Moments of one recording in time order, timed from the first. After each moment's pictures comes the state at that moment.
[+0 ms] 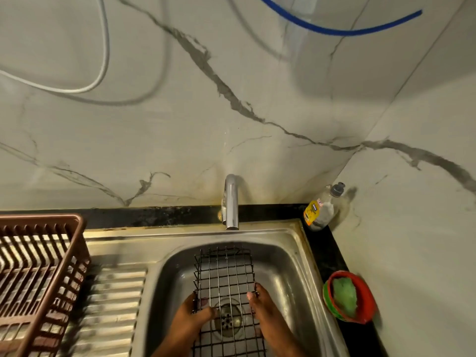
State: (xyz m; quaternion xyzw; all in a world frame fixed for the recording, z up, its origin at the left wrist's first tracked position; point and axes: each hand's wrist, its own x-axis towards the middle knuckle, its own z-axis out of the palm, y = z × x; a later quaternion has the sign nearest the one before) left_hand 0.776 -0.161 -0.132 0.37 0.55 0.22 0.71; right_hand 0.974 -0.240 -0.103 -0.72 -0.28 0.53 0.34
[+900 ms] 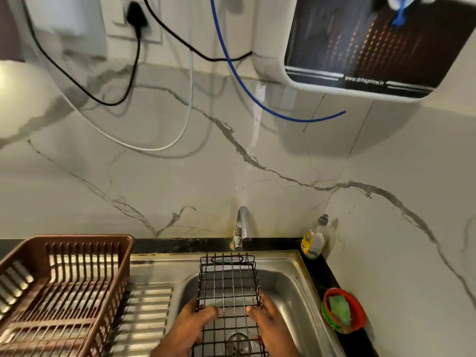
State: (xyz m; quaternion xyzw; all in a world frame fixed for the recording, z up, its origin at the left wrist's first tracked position) left_hand 0.717 -0.195 -0.009 0.50 0.50 0.24 0.67; right_hand 0.902 -0.276 -0.011 -0.62 -0.30 0.48 0.54
